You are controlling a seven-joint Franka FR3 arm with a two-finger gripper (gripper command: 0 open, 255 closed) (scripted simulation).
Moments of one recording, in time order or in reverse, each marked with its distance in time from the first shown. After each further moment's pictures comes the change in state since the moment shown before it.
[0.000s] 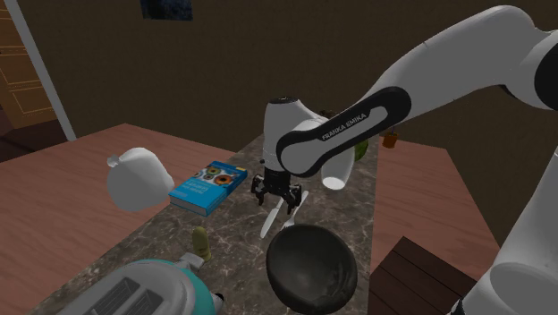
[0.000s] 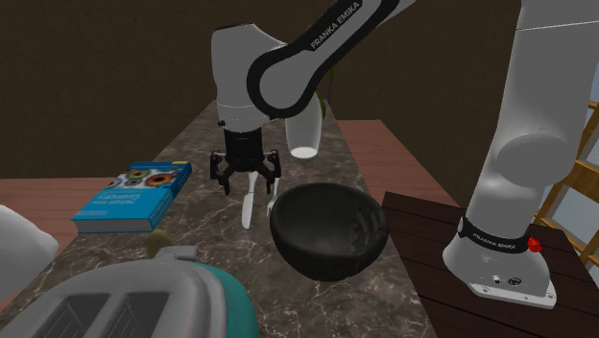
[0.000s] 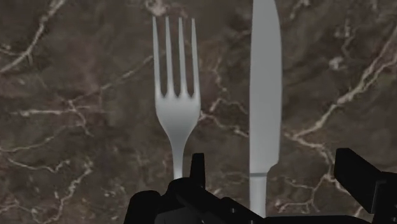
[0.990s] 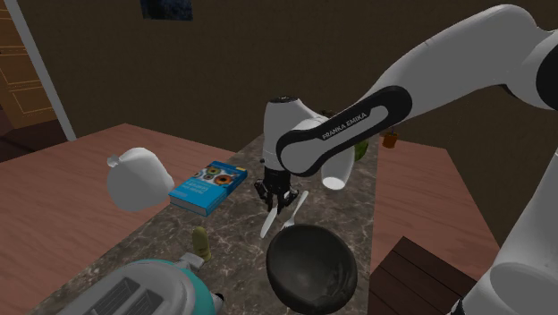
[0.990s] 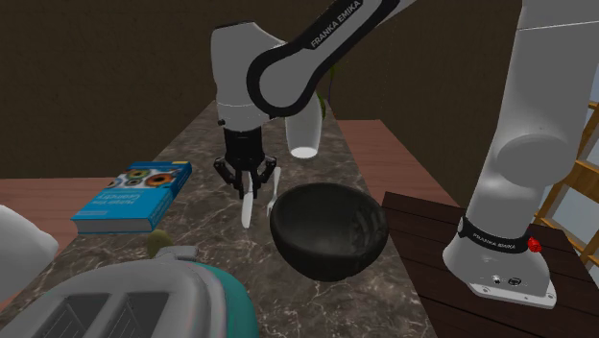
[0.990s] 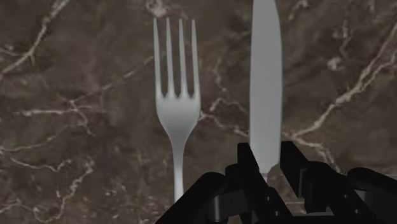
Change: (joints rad) arm 0.000 -0.004 0.001 0.001 0.003 -0.005 -0.001
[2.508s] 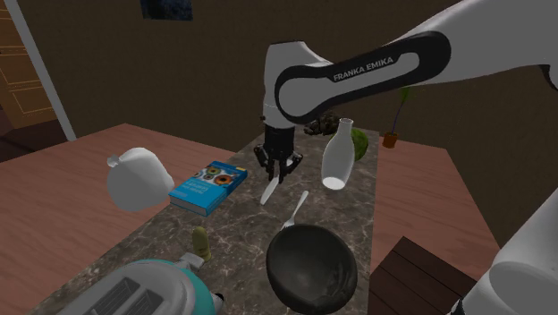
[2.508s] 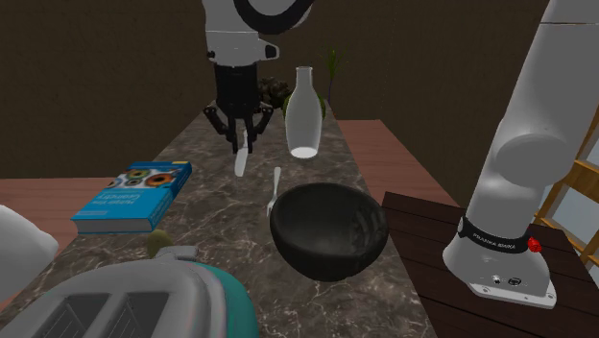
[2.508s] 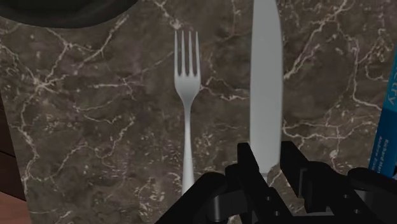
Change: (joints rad) arm -0.015 -0.147 0.006 0.160 0.101 -0.283 -0.070
